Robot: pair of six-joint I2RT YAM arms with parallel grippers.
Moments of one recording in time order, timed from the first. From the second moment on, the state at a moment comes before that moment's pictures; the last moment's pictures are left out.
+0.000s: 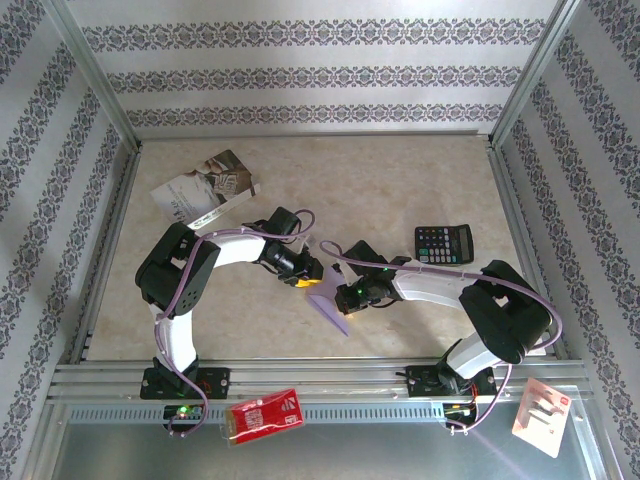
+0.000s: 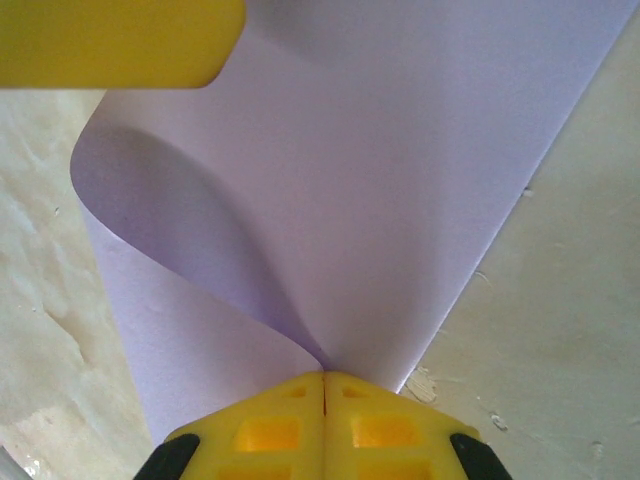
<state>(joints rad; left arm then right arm) -0.53 1.91 1.05 -0.36 0.72 -0.61 0.74 1.53 0.69 -0.34 -0.33 0.42</state>
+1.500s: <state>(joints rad) -0.49 1.91 1.07 -0.28 0.71 -0.66 0.83 1.50 0.62 -0.21 -0.27 0.58</state>
